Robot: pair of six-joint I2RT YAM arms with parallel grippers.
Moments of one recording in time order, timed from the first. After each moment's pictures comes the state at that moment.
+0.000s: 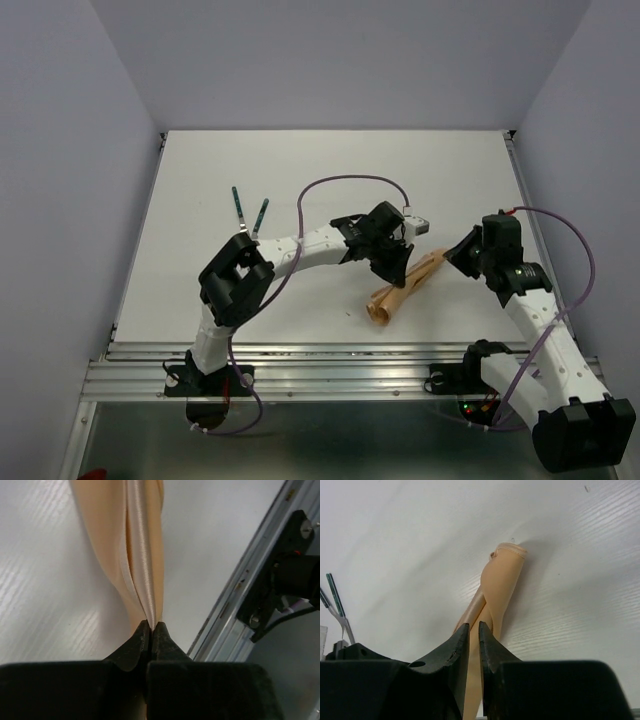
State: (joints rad) left arm -1.00 1.98 1.52 -0.42 0.36 -0.31; right arm 0.09 0.85 0.70 -0.60 0.02 0.78
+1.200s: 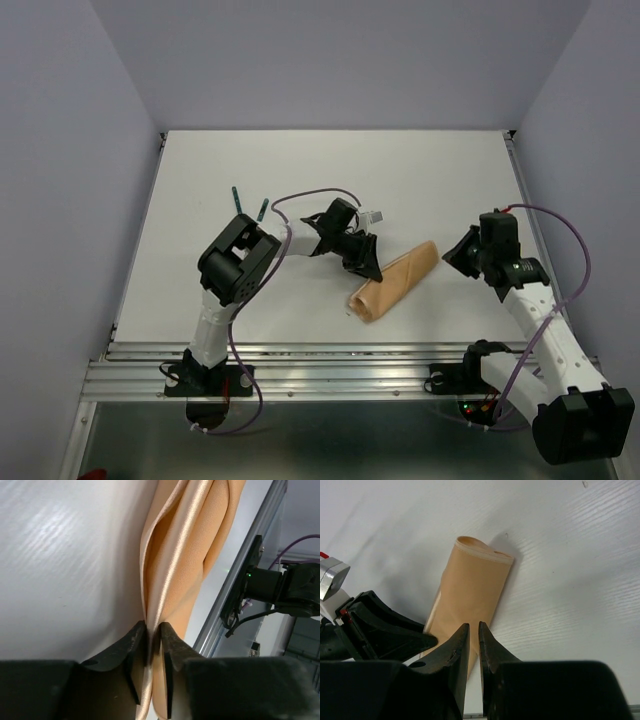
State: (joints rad) left arm -0.76 2.08 1.26 -0.03 0.78 -0.56; right arm 0.09 0.89 0.72 -0.63 0.02 0.74
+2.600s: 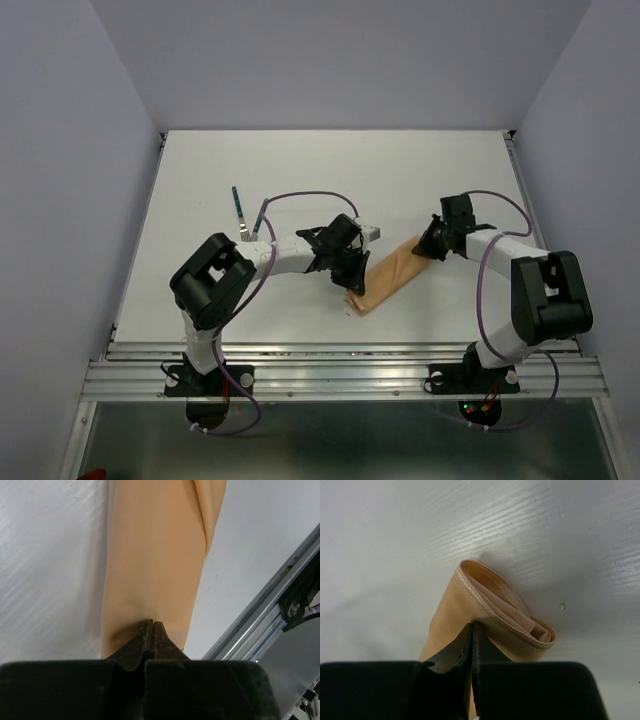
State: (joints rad) left arm -0.88 1.83 1.12 -0.26 0.39 -0.44; right arm 0.14 1.54 0.78 -0.21 -0.11 0.73
